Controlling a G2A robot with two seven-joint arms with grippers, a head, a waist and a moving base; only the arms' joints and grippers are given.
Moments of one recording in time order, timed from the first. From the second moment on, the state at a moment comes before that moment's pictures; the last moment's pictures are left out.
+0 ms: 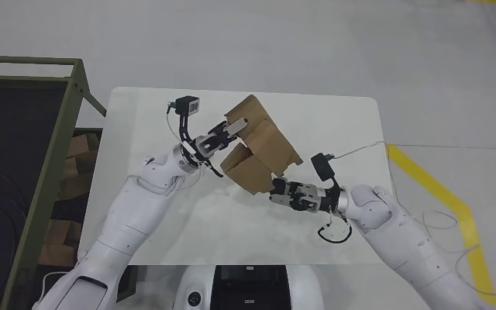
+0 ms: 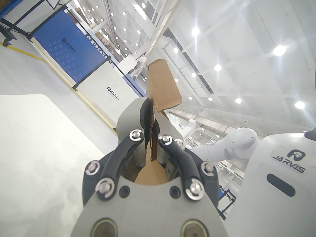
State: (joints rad) left arm 1.12 -1.13 -1.14 -1.44 -0.33 -0.84 -0.60; right arm -1.14 -1.01 0.88 -1.43 -0.10 -1.00 0.52
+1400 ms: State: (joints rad) left arm 1.12 -1.14 -1.13 -1.42 -0.38 -0.85 -0.67; right arm -1.14 -1.02 0.87 -1.43 -0.12 -1.01 0.51
